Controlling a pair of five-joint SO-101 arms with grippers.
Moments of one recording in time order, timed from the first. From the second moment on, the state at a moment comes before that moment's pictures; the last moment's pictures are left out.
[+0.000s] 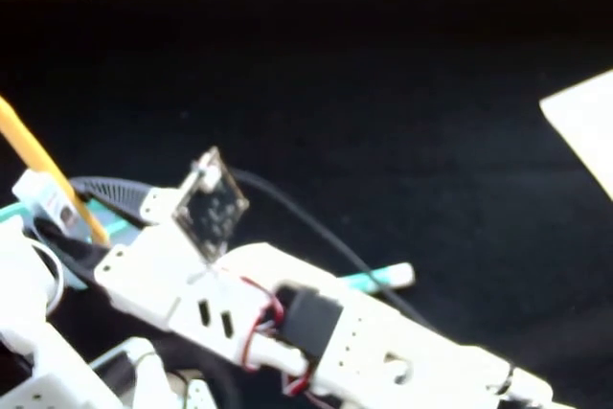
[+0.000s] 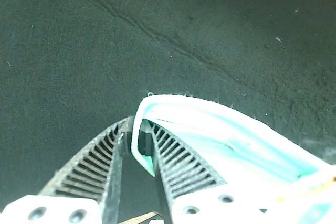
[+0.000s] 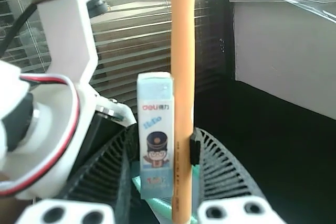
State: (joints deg) left arm -38.8 -52.7 13.3 99.6 -31.3; right arm -70.8 -32.0 32.9 10.3 -10.1
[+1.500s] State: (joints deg) left arm -38.6 -52.7 13.3 99.6 -31.3; right arm -69.5 -19.1 6.3 27.3 -7.7
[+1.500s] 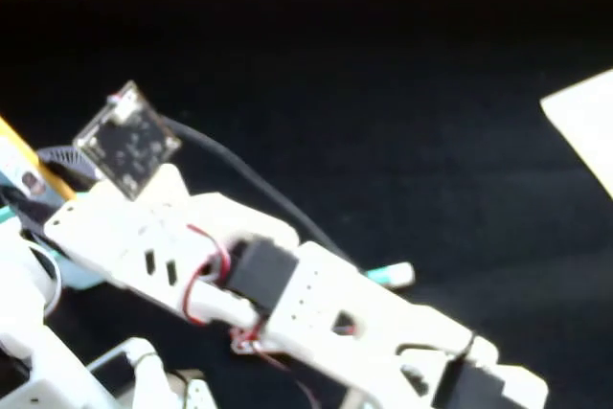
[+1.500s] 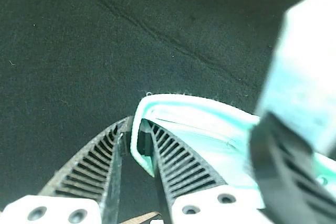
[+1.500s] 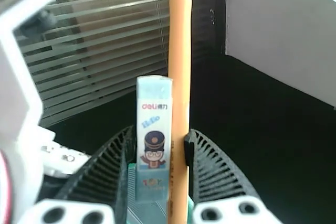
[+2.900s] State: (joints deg) left arm -38.3 -52.7 13.3 99.6 -31.3; right arm -67.9 -29.2 26.2 17.7 -7.6
